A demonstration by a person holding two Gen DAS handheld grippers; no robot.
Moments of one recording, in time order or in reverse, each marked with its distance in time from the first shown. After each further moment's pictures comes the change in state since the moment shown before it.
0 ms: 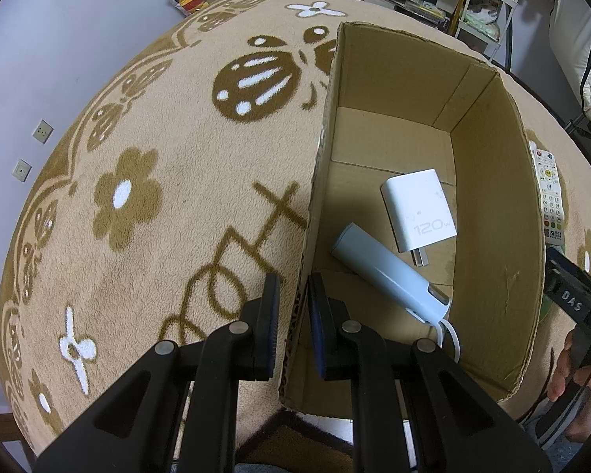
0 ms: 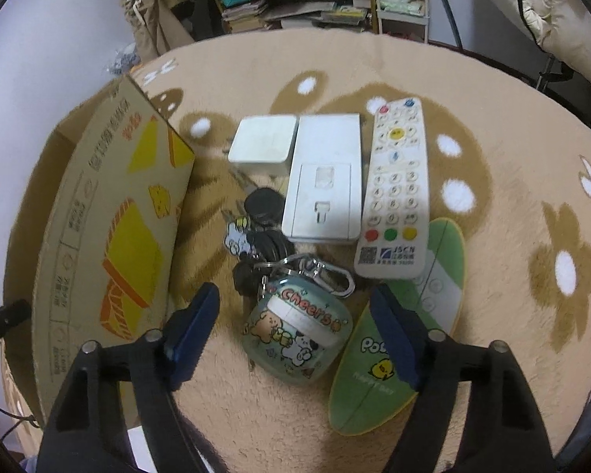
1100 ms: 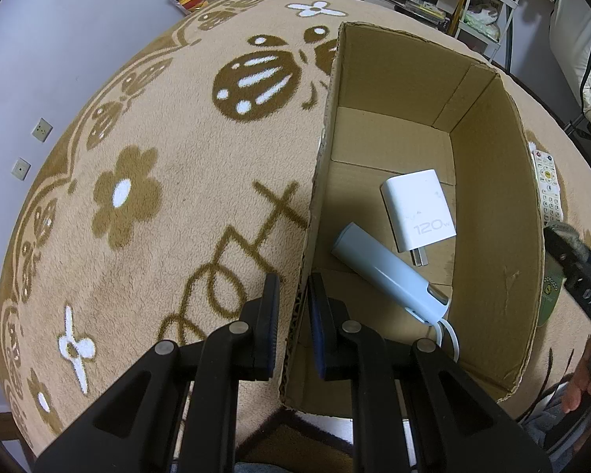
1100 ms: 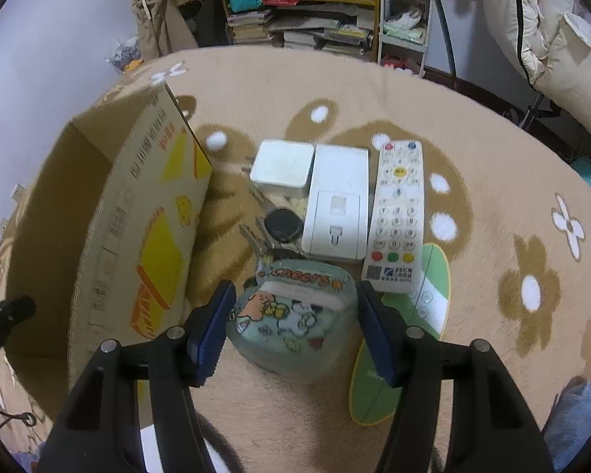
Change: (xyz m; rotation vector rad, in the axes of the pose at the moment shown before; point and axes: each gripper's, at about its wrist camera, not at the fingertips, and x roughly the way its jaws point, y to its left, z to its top) left arm 0.001 0.001 -0.003 -0.003 0.001 -0.004; right arm -0.037 0.036 0.001 -0.069 -0.072 -0.095
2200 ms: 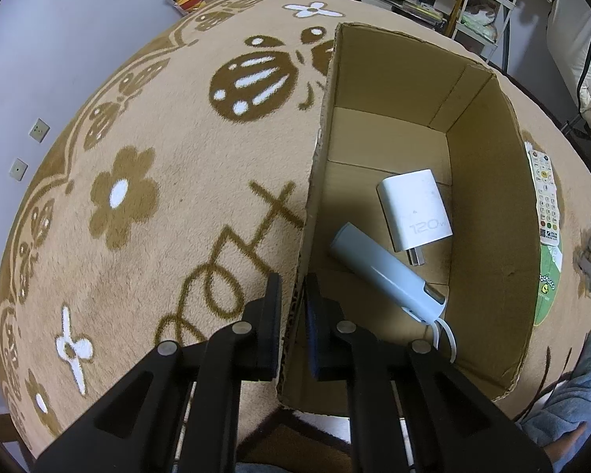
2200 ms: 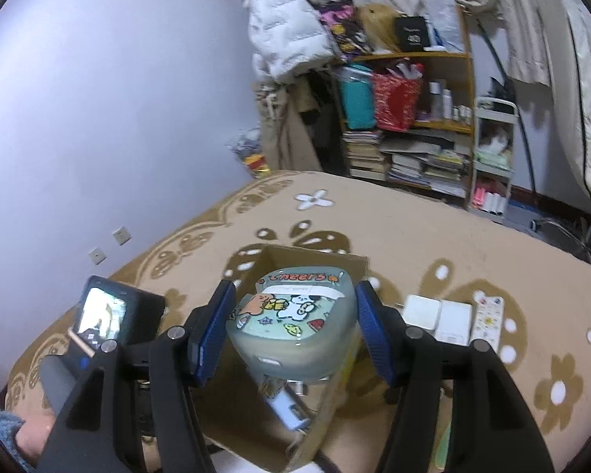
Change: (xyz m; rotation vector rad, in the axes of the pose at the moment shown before) left arm -0.002 -0.001 -0.001 0.006 -0.002 -0.011; right arm -0.120 0.088 0.030 -0.178 -0.388 0.355
